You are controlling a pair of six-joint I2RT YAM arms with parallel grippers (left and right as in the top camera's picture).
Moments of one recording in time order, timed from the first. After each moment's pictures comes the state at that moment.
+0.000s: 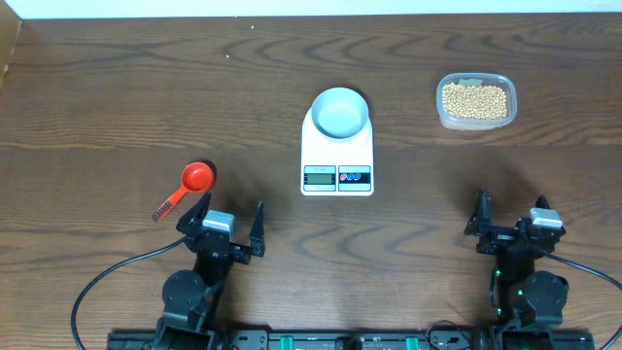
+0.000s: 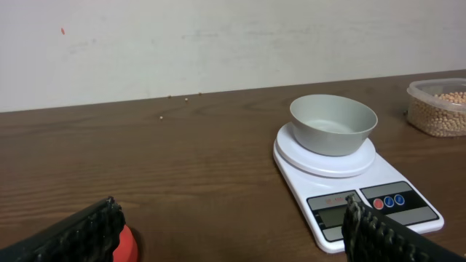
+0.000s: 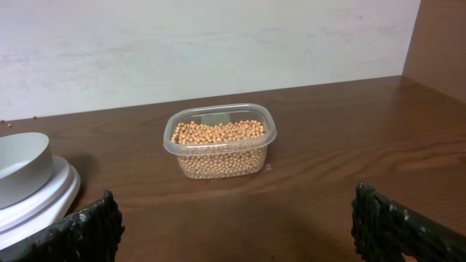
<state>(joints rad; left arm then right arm) -0.22 0.01 0.01 -0.11 0.02 0.01 -0.02 0.01 0.01 -0.06 0.09 0.09</state>
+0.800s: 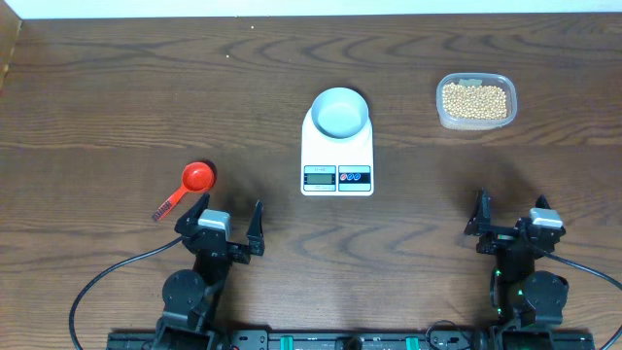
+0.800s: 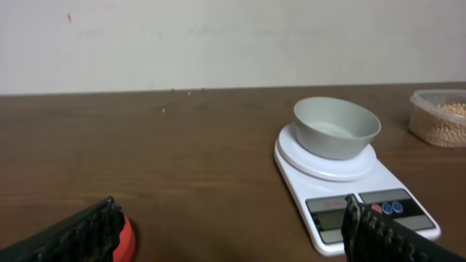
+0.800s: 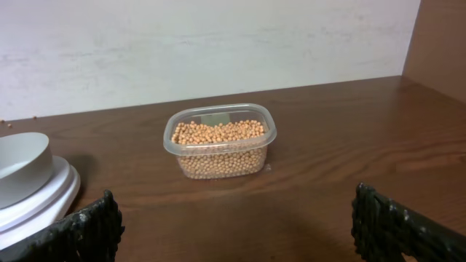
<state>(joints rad) -0.22 0.01 0.03 -0.14 0.00 -0.05 -0.02 0.01 0.01 -0.06 0.09 0.09</state>
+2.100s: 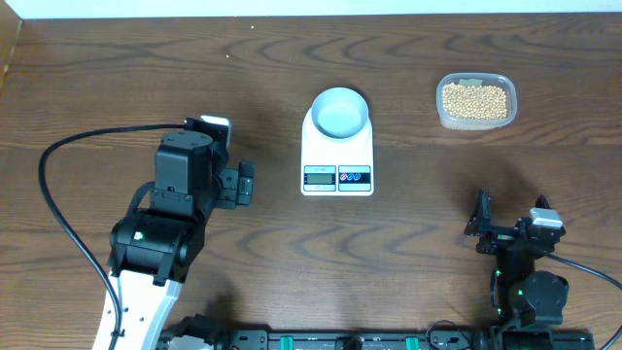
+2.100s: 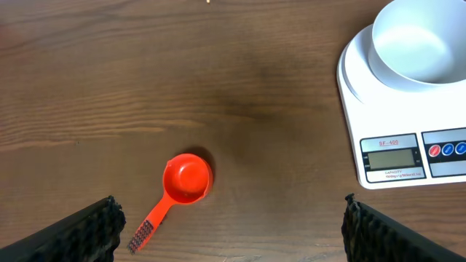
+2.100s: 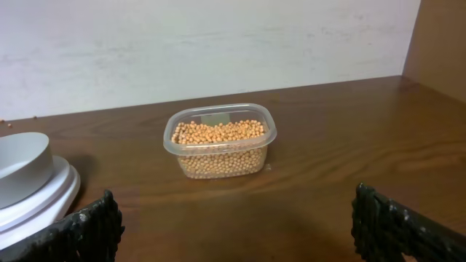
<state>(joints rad) -0.22 1.01 1.02 -0.82 -0.17 0.02 -0.02 0.01 0.01 -0.06 0.09 0.09</state>
